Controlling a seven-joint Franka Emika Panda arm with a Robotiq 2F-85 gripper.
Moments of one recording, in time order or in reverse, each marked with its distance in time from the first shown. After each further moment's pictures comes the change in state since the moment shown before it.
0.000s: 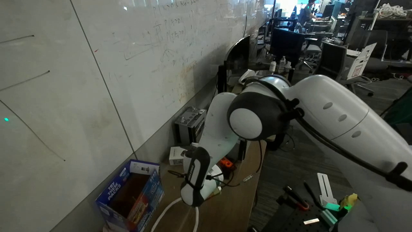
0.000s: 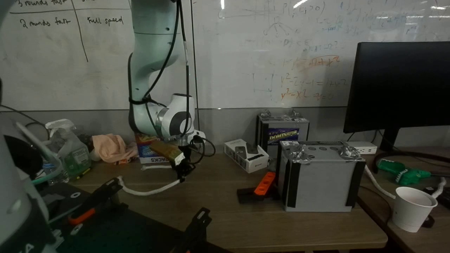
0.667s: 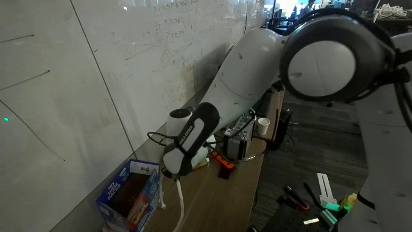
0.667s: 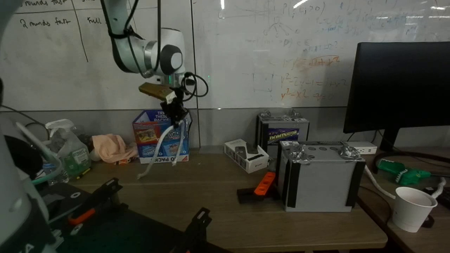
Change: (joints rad) arm 0.040 -0.477 0.015 -0.158 0.000 -0.172 0.050
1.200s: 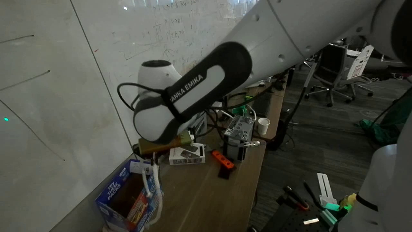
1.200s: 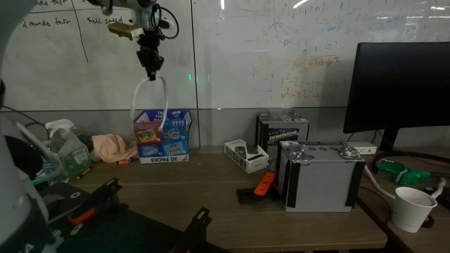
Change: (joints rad) arm 0.071 -0.339 0.042 0.045 -0.003 -0.326 0.226
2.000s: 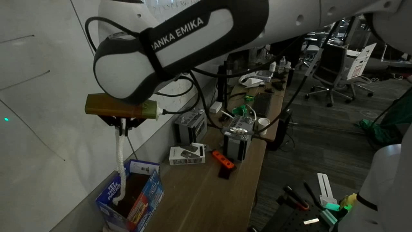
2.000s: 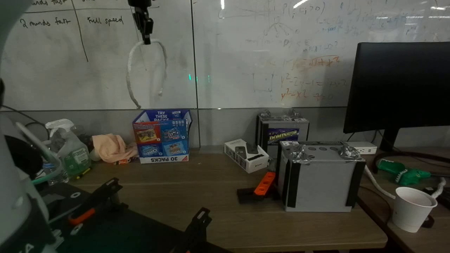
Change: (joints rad) arm -0.024 -0.032 0.067 0.239 -0.109 -0.123 0.364
